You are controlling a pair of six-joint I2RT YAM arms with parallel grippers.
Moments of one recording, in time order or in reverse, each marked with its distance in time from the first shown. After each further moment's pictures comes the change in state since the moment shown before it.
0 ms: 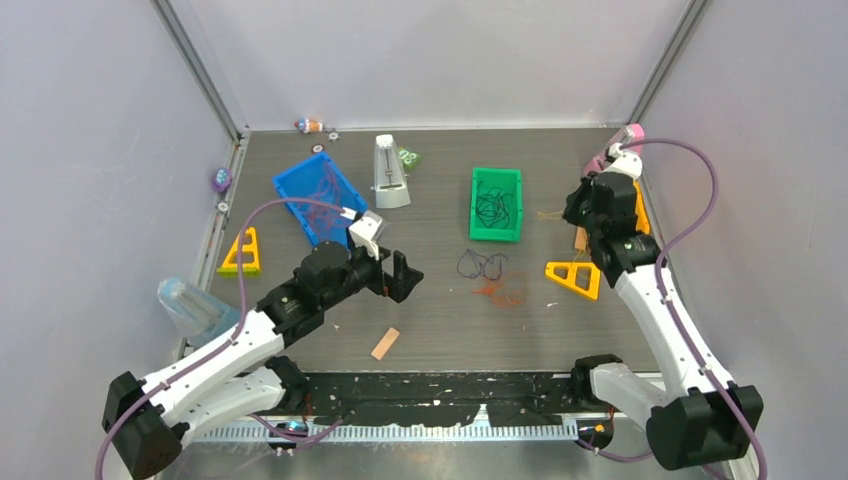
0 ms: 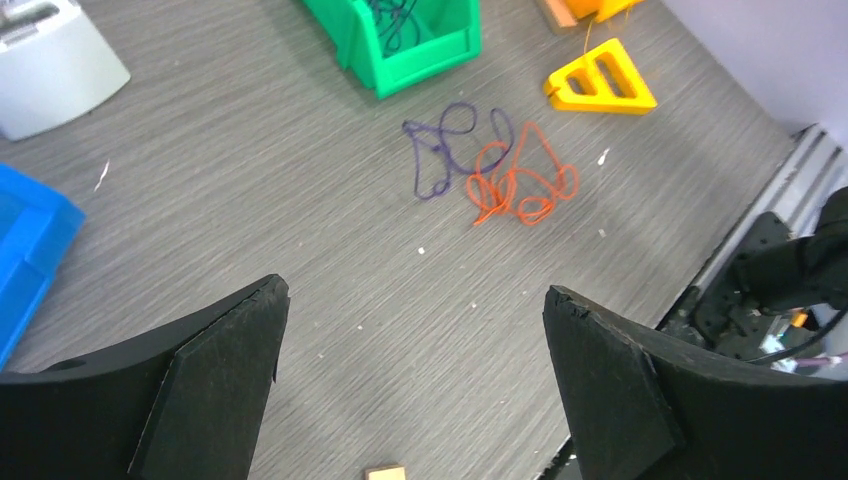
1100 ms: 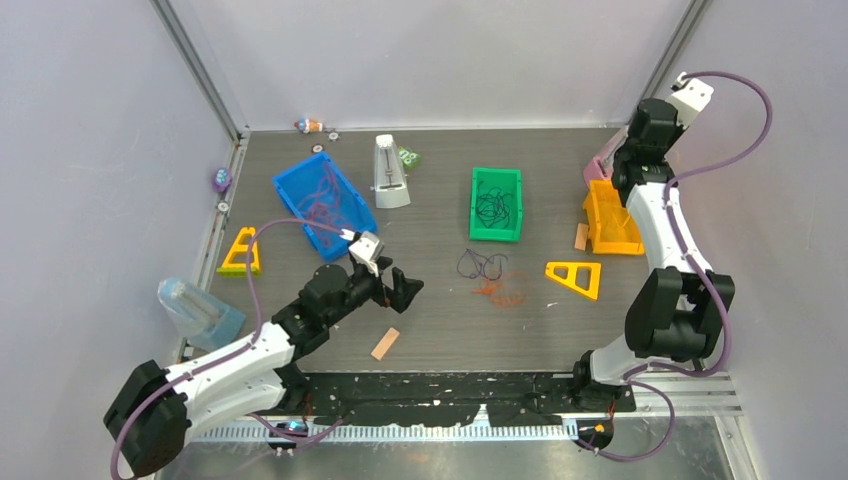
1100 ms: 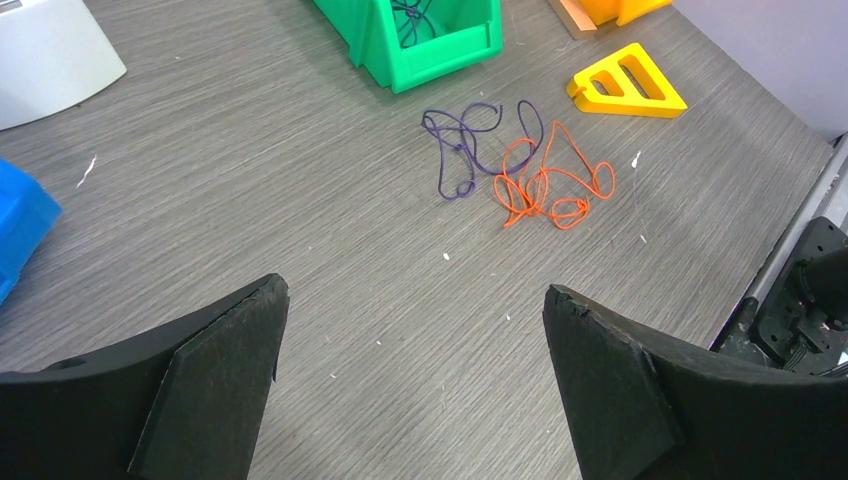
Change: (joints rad) left arm 0.000 0.019 -0.318 0.441 -0.033 0.018; right arm -0.307 0.534 0.420 0.358 0.419 -0.200
